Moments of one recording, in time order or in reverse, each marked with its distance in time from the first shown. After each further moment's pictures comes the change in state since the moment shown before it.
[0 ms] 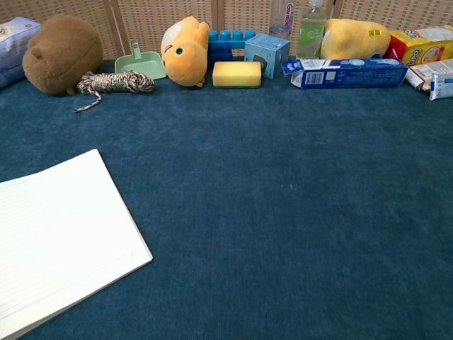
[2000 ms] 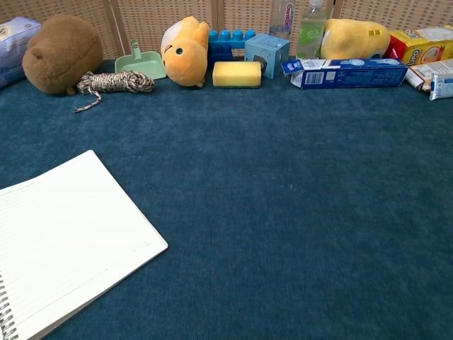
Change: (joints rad) left arm 0.217 -0.146 0.036 0.505 0.072 0.415 -0.054; right arm 0.003 0.003 -0.006 -0.014 -0.002 -0.014 0.014
